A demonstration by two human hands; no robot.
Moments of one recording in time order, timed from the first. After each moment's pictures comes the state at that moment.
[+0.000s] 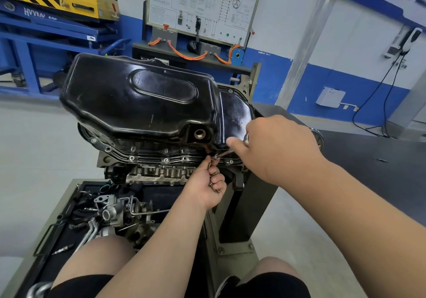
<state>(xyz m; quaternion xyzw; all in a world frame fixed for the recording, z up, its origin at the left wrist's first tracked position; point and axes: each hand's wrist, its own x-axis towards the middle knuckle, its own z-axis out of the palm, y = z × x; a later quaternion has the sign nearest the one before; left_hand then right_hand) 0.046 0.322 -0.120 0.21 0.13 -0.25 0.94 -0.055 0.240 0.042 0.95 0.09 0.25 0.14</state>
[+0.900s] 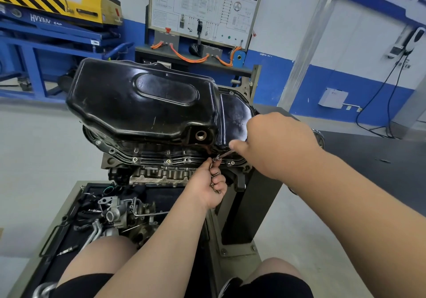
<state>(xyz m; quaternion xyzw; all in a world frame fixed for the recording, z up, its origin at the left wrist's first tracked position) 0.044 0.324 -0.115 0.23 0.14 -0.25 0.93 -0.049 0.240 0.046 0.96 0.09 0.23 0.13</state>
